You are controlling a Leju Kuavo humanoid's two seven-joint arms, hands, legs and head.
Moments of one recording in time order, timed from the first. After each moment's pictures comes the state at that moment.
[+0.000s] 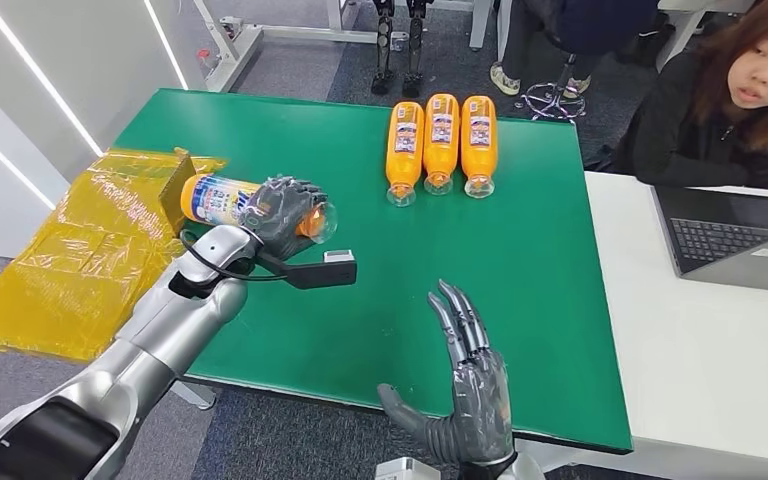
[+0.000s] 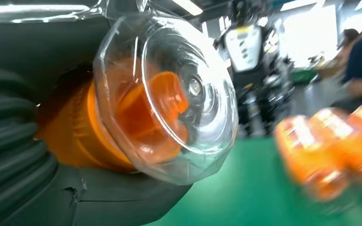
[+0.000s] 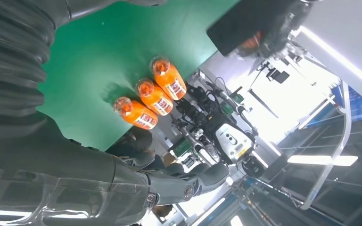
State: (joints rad) left arm -0.75 0.14 -0.60 -0.76 -1.11 0.12 -0.21; right arm -0.07 -0.13 0.66 -1.70 0.99 -0.62 -0.18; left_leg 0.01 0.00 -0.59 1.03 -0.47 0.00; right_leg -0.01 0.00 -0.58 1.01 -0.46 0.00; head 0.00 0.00
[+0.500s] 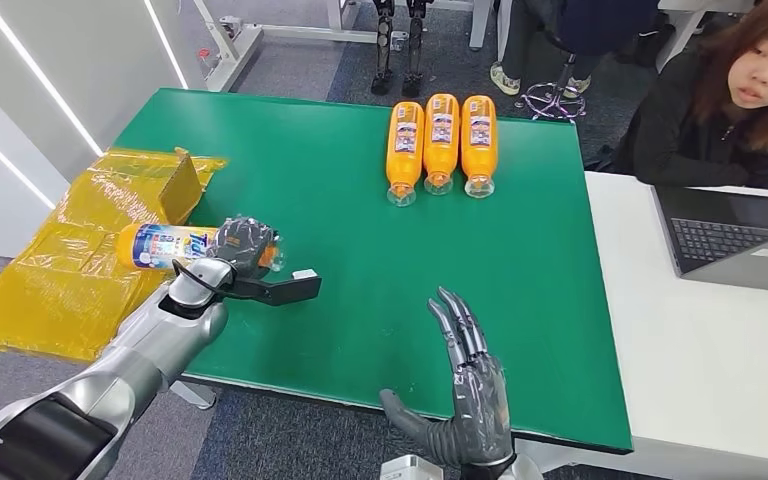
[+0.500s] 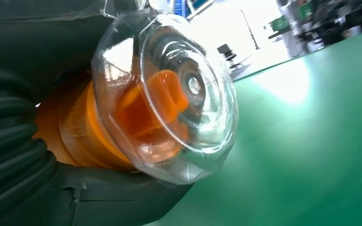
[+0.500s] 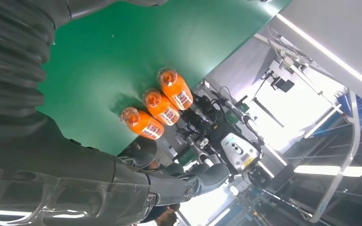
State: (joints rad) left arm -0.75 0.17 -0.63 -0.43 -1.22 0.20 0.01; right arm -0.06 -0.14 0.66 -1.67 0.94 -0.63 -0.21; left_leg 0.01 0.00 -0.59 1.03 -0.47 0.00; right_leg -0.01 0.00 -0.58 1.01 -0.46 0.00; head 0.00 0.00
